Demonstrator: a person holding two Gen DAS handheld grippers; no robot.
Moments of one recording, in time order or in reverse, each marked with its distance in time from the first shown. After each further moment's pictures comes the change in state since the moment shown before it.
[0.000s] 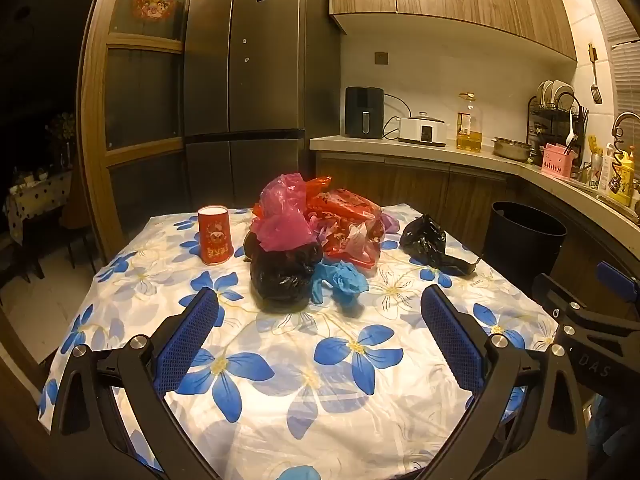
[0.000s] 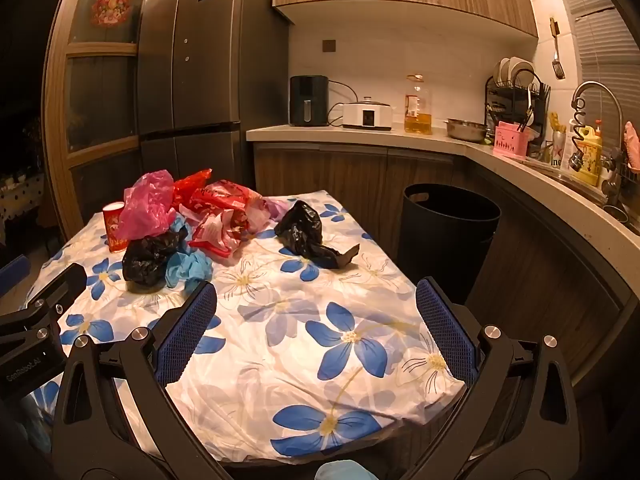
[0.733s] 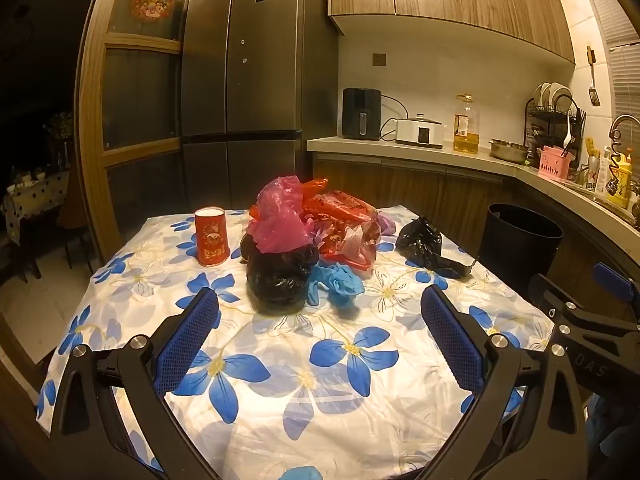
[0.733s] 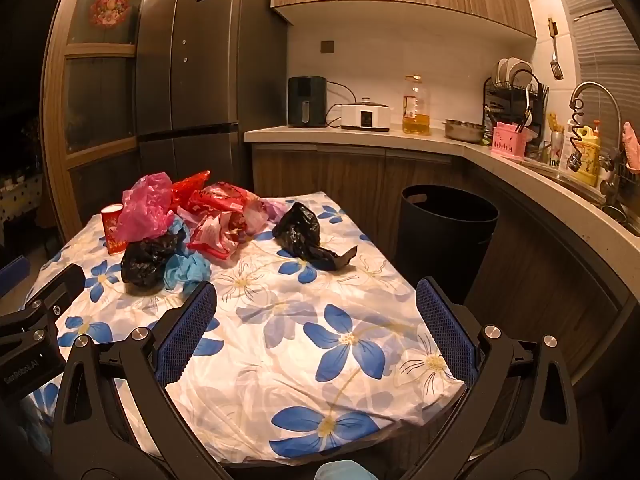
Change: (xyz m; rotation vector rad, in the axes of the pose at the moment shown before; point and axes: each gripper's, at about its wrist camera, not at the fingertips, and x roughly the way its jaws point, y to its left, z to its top) left arm 0.000 0.000 0.000 -0.006 -0.002 -0.007; right arm -0.002 0.000 0.000 0.005 0.003 -0.004
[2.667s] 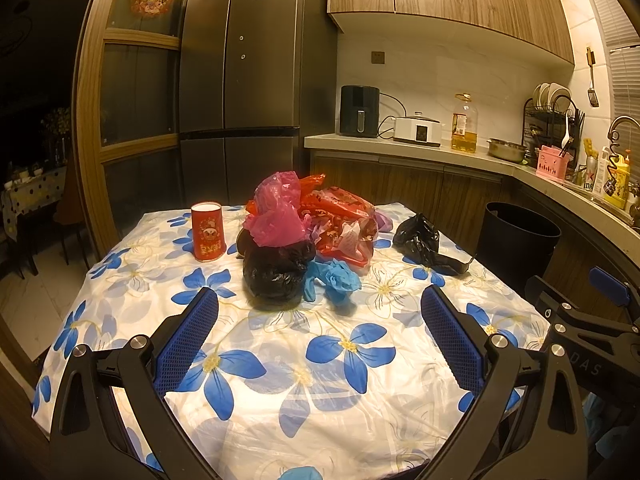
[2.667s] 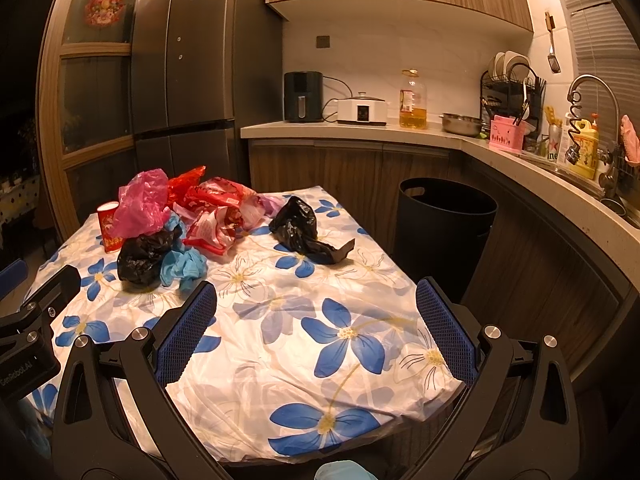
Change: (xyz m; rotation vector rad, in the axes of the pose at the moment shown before) left arm -0.002 -0.011 0.000 -0.008 0.003 -0.004; right arm 0.005 -0.002 -0.003 0.007 0.009 -0.001
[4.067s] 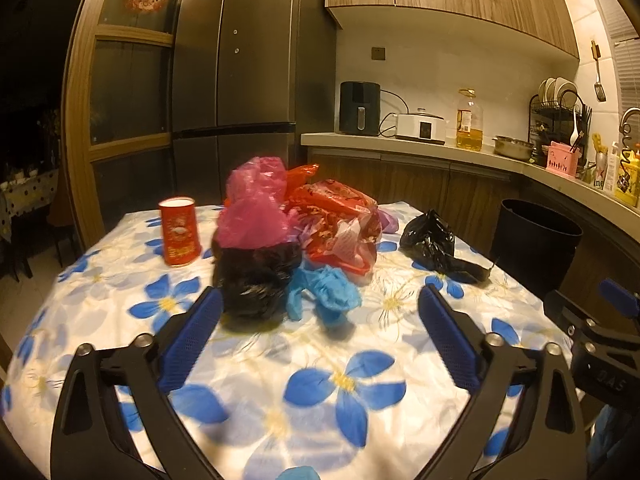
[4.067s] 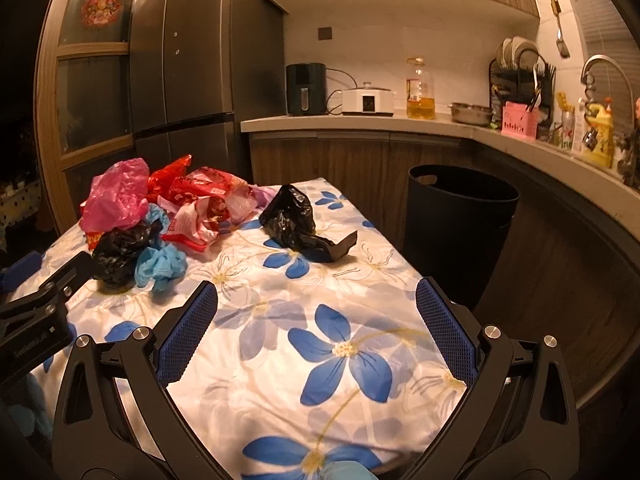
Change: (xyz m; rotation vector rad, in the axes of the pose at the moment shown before) left arm 0.078 -0.015 -0.013 -0.011 -0.009 -0.004; right arm 0.067 -0.025 -0.014 0.031 0.015 0.052
